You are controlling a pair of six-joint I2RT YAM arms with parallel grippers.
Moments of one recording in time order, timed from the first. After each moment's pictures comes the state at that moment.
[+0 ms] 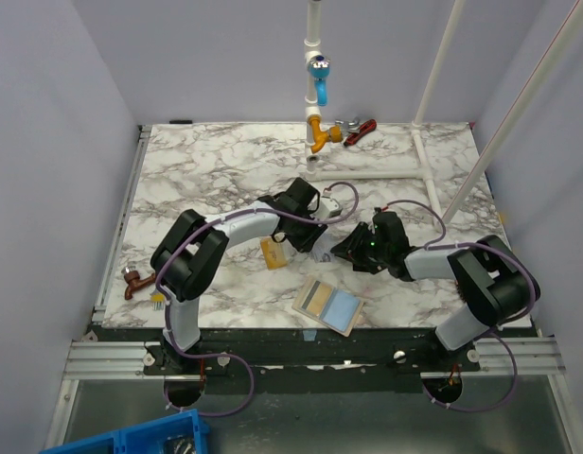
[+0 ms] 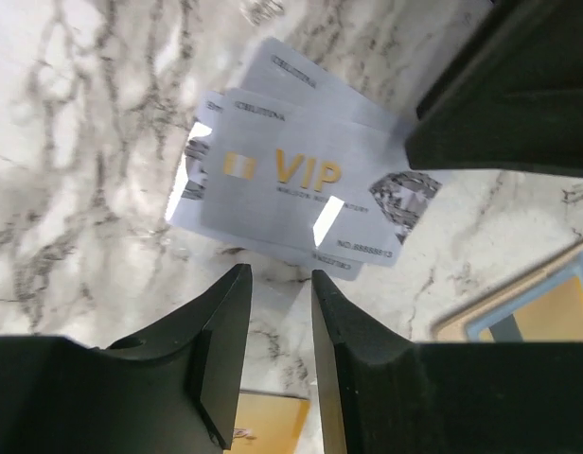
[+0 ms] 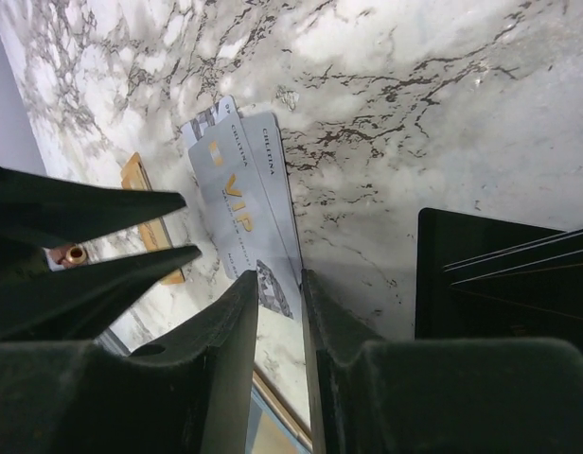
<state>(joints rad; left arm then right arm) -0.71 1.90 1.24 -0.38 0.31 0.21 0.45 1.59 0.49 0.44 -0.27 0.98</state>
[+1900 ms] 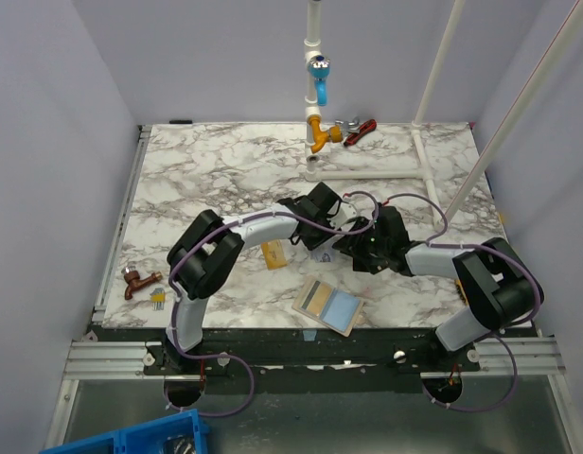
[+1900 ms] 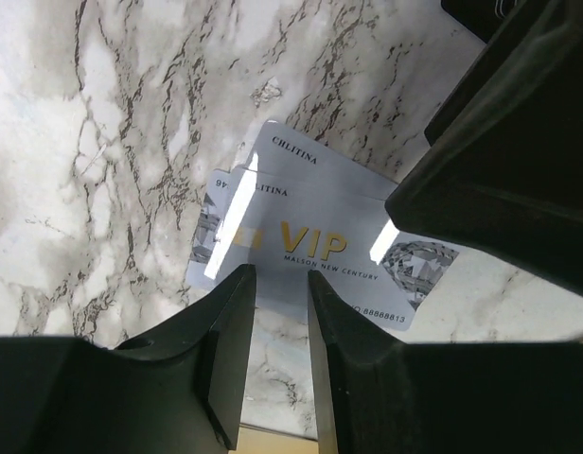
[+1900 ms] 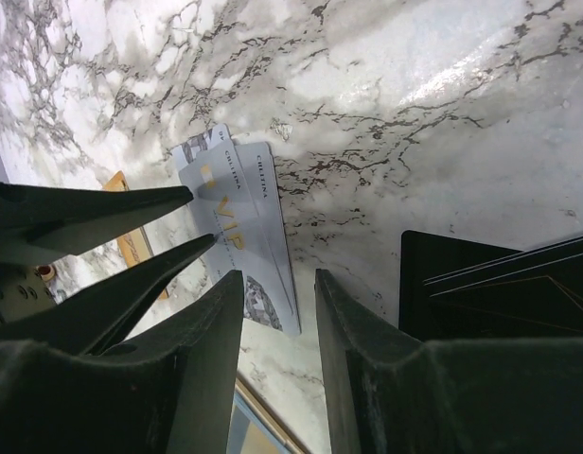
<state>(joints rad) -0.79 1.98 1.38 -0.42 0.09 0.27 0.45 1.56 0.55 0.32 -0.21 0.90</state>
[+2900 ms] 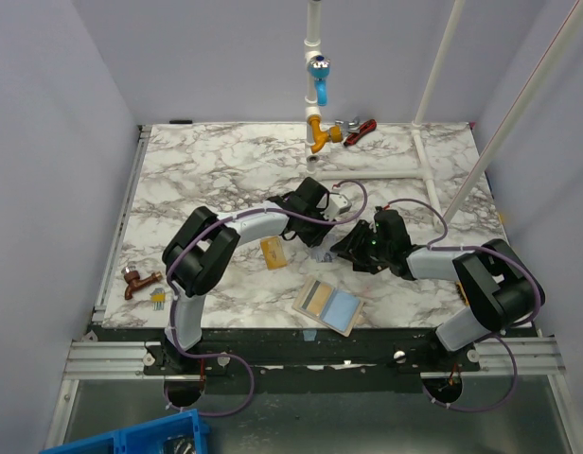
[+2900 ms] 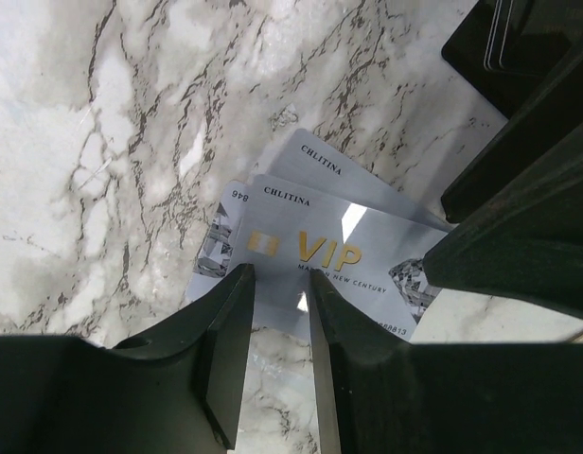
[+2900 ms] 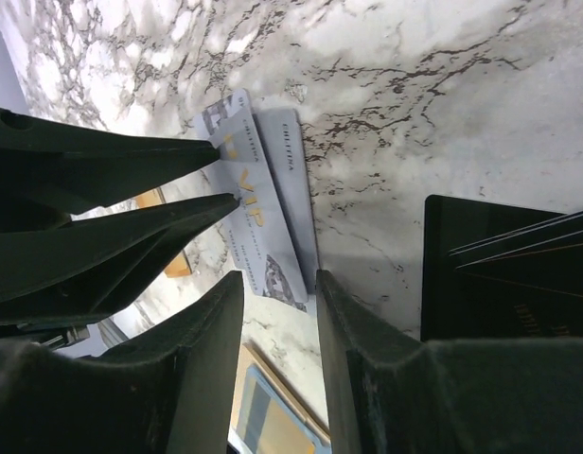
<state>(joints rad) -0.73 1.98 1.32 -0.31 0.23 0.18 0.45 1.55 0.51 0.37 -0.28 0.97</state>
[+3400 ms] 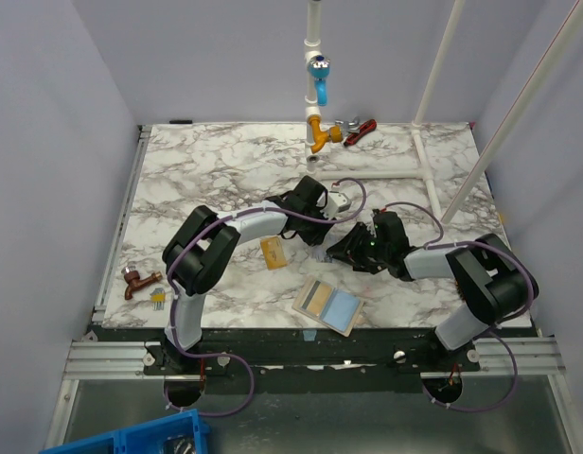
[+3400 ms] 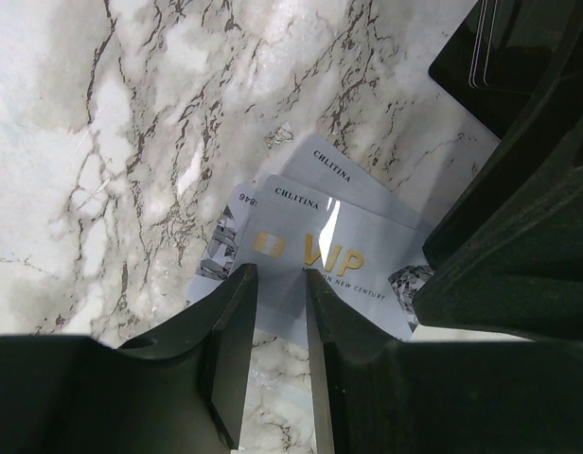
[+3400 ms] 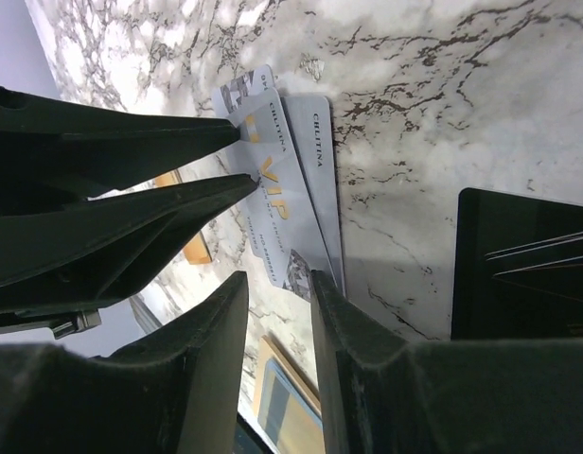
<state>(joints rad) -0.72 1.99 1.31 -0.26 0.29 0.18 0.45 1.60 0.49 0.46 -0.35 1.03</state>
